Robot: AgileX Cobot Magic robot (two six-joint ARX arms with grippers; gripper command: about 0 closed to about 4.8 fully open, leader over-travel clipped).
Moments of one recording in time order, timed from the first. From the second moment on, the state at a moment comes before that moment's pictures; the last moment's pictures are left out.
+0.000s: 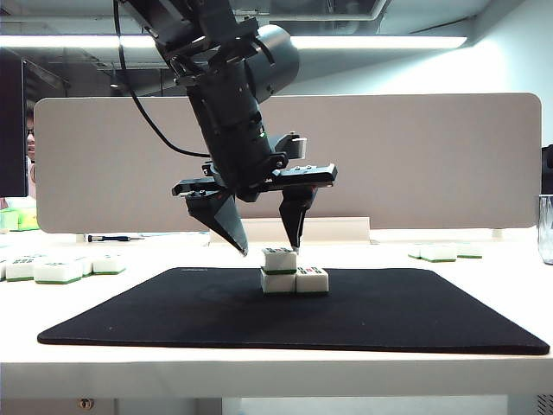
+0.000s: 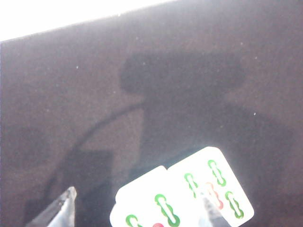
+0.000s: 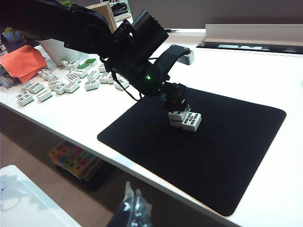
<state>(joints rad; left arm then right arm) -0.69 1.92 1.40 -0.45 -0.14 -0.28 0.02 0.01 0.83 -1.08 -0.65 0.05</state>
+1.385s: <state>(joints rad) -0.21 1.72 1.40 -0.73 -0.12 -0.08 0.02 0.01 0.83 -1.08 -0.63 0.05</state>
